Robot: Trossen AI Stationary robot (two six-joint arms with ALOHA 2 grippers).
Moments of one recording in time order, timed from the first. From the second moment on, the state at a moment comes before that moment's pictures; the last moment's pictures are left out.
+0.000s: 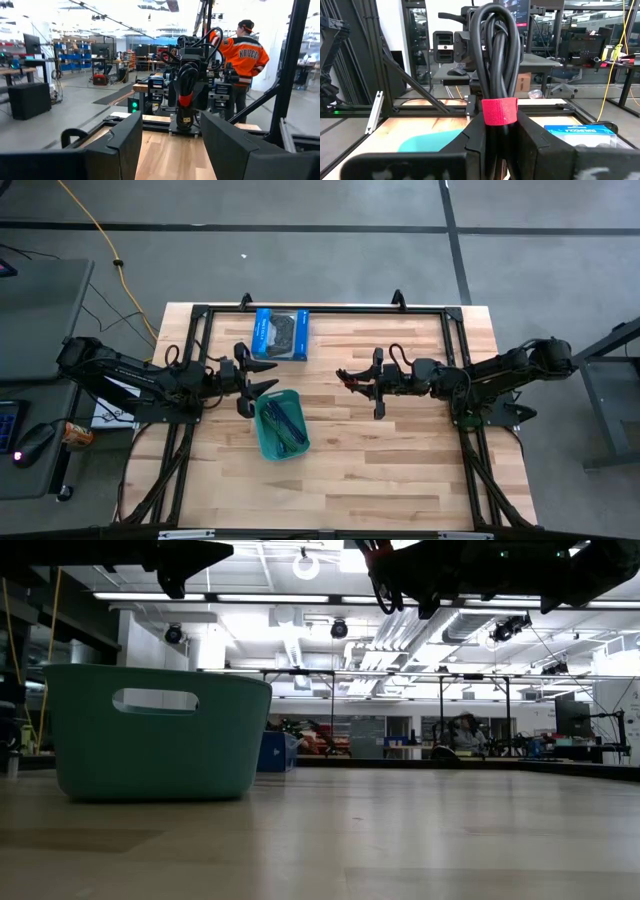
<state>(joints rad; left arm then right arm) -0.06 0.86 0.32 0.71 -0.35 0.04 0.05 1.28 0.49 0.86 0.05 -0.02</state>
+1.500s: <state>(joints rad) -0.05 1.29 0.49 0.88 -0.31 0.09 0.04 1.66 0.78 0.91 -0.02 0.02</state>
